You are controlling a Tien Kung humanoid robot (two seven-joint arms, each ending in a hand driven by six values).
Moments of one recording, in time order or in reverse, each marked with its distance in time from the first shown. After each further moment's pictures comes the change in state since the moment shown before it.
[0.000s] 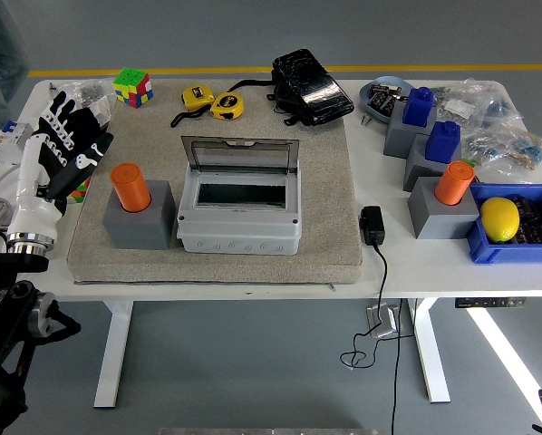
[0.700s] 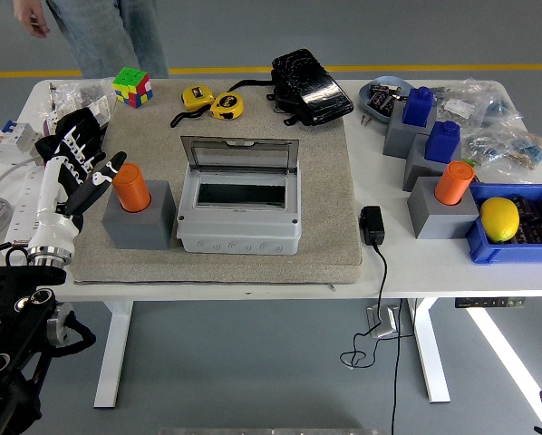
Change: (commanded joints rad) left arm -0.024 -0.025 0.046 0.127 -0.041 0.028 -0.048; right arm -0.003 -0.004 -0.011 0.000 -0.002 -0.003 -0.006
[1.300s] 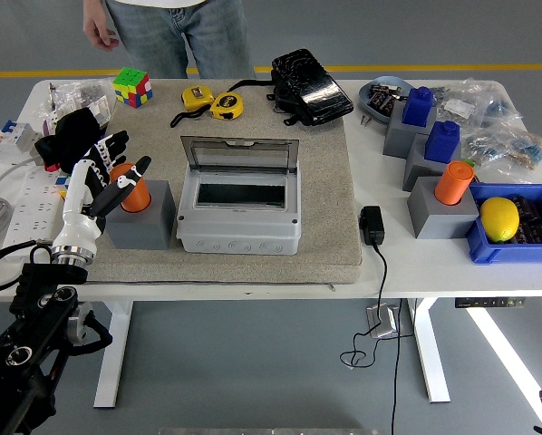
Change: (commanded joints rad) left arm -0.050 -0.021 0.061 0.069 0.008 0.011 -0.006; right arm 0.004 0.002 -0.004 0.000 0.005 -0.002 -0.002
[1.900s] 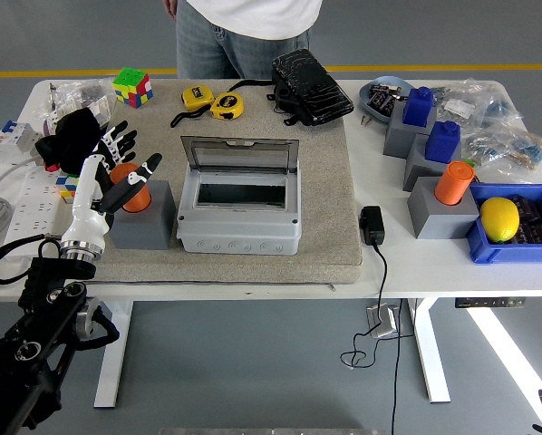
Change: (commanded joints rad) left arm -0.018 -0.009 0.018 -0.006 0.036 0.028 0.014; right arm 0.002 0.000 0.005 0.000 -0.002 0.000 0.000
